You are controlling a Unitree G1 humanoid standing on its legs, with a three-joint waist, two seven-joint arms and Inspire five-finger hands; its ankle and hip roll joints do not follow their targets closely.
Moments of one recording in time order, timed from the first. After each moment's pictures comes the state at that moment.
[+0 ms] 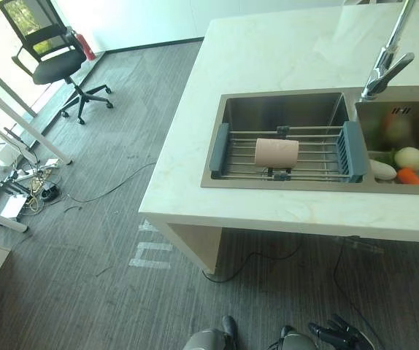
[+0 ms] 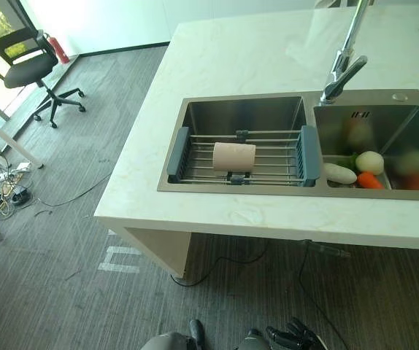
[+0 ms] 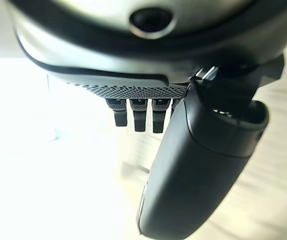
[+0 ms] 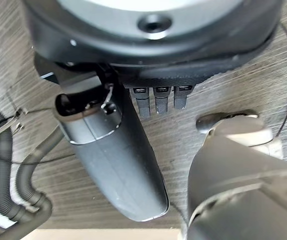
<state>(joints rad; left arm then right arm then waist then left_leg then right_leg) -0.12 1.02 0.43 0.10 -0.21 -0.65 0.47 0.08 -0.32 -0.01 1.17 0.56 -0.22 0.17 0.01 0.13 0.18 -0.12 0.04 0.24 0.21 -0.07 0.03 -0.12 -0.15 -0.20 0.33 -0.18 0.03</state>
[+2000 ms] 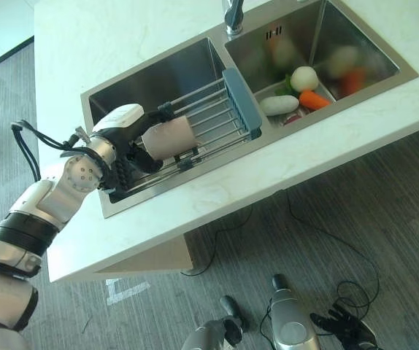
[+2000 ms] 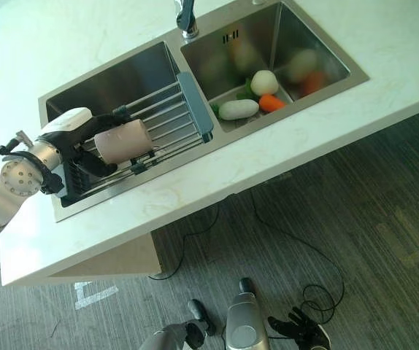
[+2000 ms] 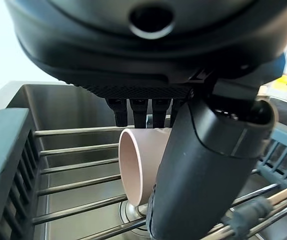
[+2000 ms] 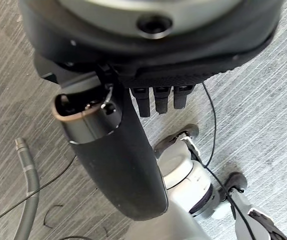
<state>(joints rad) -0.80 1.03 -0.54 0.37 0.10 -0.05 -0.09 0.08 -0.37 -0.02 1.03 0.56 -0.14 0.16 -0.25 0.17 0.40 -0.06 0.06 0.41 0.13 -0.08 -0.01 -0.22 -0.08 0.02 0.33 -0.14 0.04</state>
